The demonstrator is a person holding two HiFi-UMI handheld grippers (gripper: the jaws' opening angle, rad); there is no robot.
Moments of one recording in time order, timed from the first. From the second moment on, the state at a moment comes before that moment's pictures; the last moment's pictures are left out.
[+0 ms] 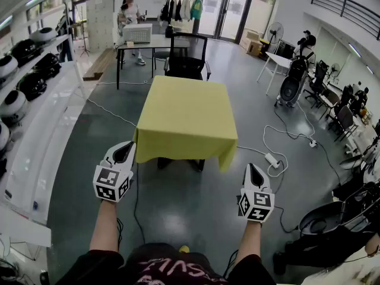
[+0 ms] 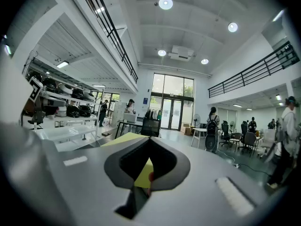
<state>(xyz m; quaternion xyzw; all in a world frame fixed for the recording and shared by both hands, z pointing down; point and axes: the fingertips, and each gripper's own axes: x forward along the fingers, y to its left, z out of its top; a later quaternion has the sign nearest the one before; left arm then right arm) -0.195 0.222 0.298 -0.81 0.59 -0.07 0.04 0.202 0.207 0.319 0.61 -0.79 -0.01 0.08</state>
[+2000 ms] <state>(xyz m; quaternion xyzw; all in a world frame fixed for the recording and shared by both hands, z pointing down) -0.258 0.155 0.351 -0.83 0.56 -0.07 0.01 0.129 0.163 0.355 0.61 -0.78 -0.03 0.11</state>
